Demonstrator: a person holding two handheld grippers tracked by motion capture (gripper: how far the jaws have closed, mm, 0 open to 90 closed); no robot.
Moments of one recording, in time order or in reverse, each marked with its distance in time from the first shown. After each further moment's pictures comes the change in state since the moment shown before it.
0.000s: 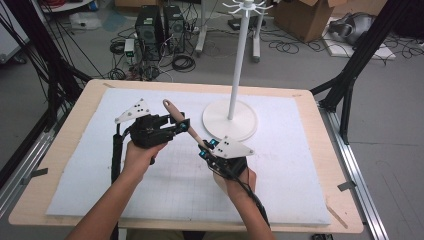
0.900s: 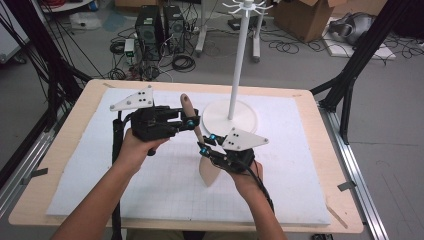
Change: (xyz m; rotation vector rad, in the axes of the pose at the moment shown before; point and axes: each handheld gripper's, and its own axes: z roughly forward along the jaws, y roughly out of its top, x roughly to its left) left arm -0.028 0.048 0.004 0.023 -0.279 0.150; right arm -0.022 0.021 -0.016 -0.099 0.212 -0.014
